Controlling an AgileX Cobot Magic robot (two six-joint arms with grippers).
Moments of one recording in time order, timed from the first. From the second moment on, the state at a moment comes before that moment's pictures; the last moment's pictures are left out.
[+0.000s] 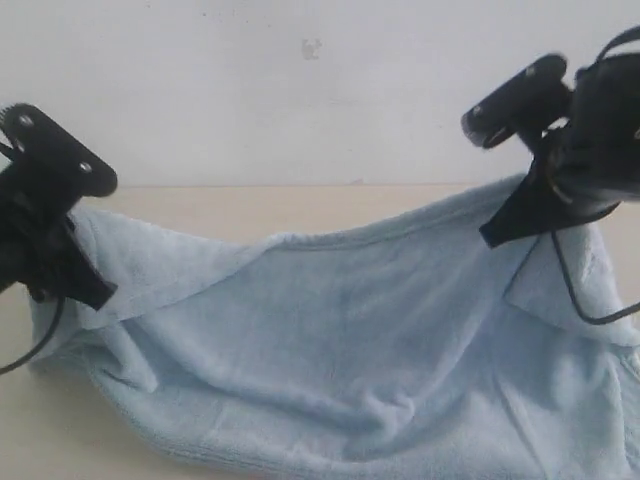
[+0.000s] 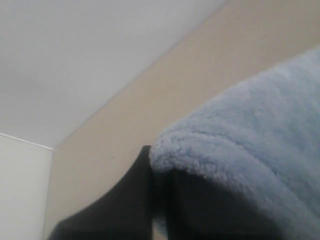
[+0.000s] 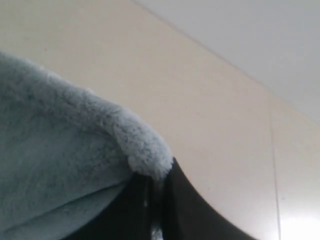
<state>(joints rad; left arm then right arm) -0.52 1.47 -0.68 -1.46 -0.71 1.85 0.47 1.59 -1.02 -1.08 0.75 0.79</state>
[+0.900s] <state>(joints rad) -0.27 1.85 -1.05 -1.47 -0.39 1.81 0.10 1.83 -1.11 -1.10 0.29 1.09</state>
